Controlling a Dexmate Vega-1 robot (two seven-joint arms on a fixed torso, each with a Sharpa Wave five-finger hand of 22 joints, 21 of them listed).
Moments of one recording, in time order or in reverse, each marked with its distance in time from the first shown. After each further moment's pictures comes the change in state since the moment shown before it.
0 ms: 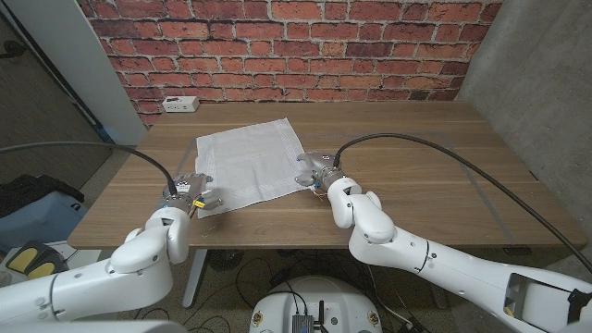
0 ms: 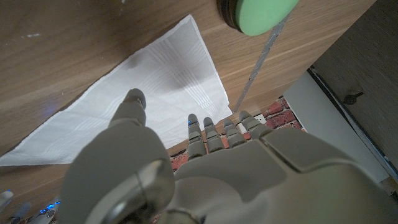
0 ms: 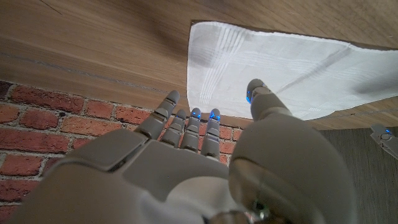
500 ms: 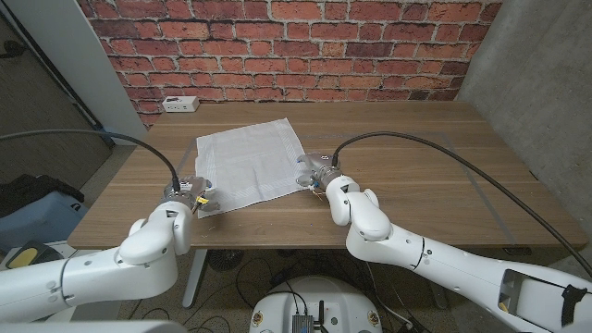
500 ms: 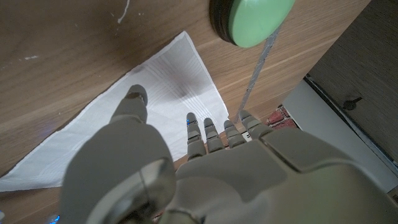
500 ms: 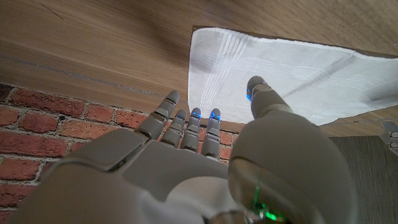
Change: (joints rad) left arm -0.190 0.026 0.195 -0.003 0.042 0.072 -0.128; left_hand 0.049 0.002 0.007 0.001 0.000 0.031 -0.016 0.000 0.000 -0.011 0.000 -0.004 0.005 -0.024 0.001 0.000 -0.003 0.005 0.005 0.000 0.000; right arm 0.017 0.013 -0.007 0.022 -0.012 -0.011 0.038; right_hand 0.035 -0.003 0.000 0.000 0.000 0.005 -0.005 0.000 0.000 0.003 -0.003 0.000 0.000 0.000 0.000 -0.006 0.000 0.000 0.000 -0.004 0.000
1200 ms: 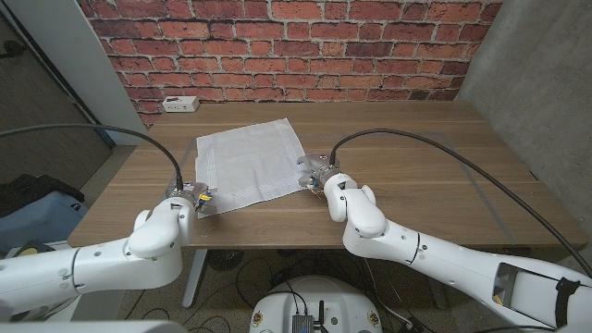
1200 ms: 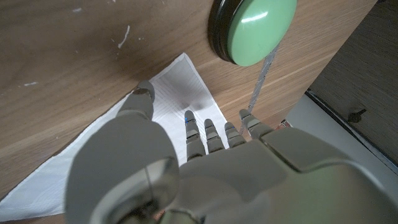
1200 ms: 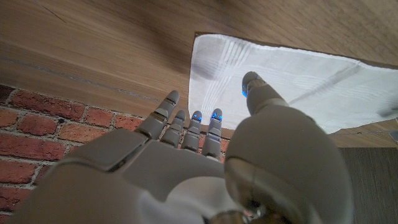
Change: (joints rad) left arm -0.151 -0.003 0.140 0.039 0.065 0.028 -0.172; left_hand 0.095 0.058 0.038 0.002 0.000 0.031 0.004 0.000 0.003 -0.021 0.007 0.000 0.000 -0.039 0.014 -0.003 0.000 0.011 0.000 0.000 0.000; right arm 0.036 0.014 -0.027 0.026 -0.018 -0.026 0.062; right_hand 0.081 -0.010 0.004 0.004 0.011 0.012 -0.024 -0.007 0.000 -0.031 -0.031 -0.017 0.000 -0.010 -0.001 -0.007 0.000 0.000 0.000 -0.004 0.000
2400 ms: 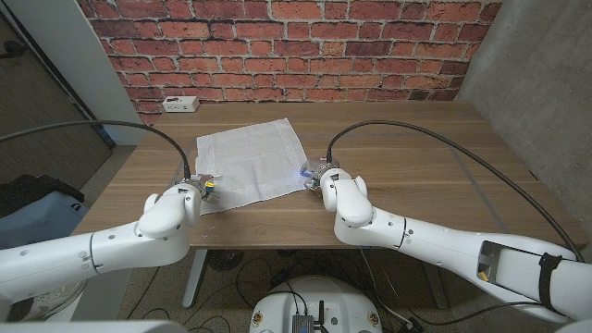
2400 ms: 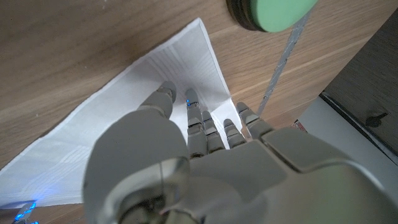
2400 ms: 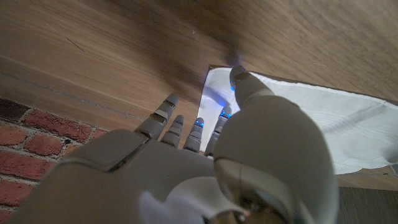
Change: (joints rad) left arm -0.045 -0.067 -0.016 0.119 0.001 -0.110 -0.100; left_hand 0.156 0.104 0.060 0.005 -0.038 0.440 0.144 0.086 0.010 0.153 -0.005 0.035 -0.006 0.091 -0.015 0.008 -0.005 0.109 -0.034 0.020 0.000; right arm 0.142 0.040 -0.112 0.095 0.012 -0.125 0.168; right_hand 0.177 0.031 -0.014 0.014 -0.005 0.099 -0.109 0.015 0.005 -0.080 -0.070 0.001 0.000 -0.071 -0.001 -0.002 0.000 -0.034 -0.002 -0.004 0.000
